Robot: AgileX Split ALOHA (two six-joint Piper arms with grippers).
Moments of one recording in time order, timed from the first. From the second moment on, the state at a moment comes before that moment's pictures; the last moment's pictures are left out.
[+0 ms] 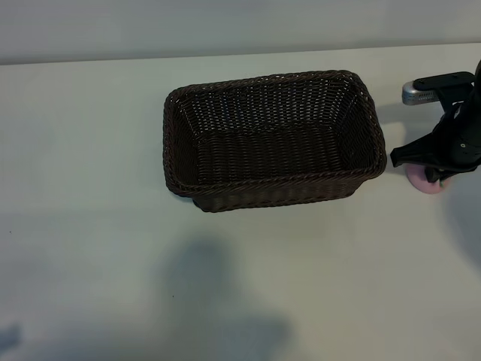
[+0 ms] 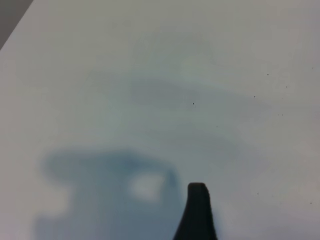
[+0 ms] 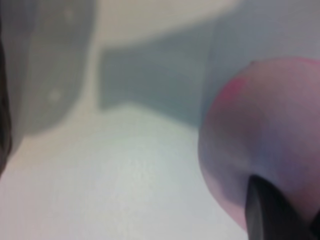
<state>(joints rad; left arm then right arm) 0.03 -0.01 -0.50 0.15 1.10 -0.21 0.01 1.88 -1.06 0.02 0.61 0.01</state>
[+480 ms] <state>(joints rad) 0.03 -0.01 -0.50 0.15 1.10 -0.21 0.01 1.80 -1.12 0.01 0.70 0.02</state>
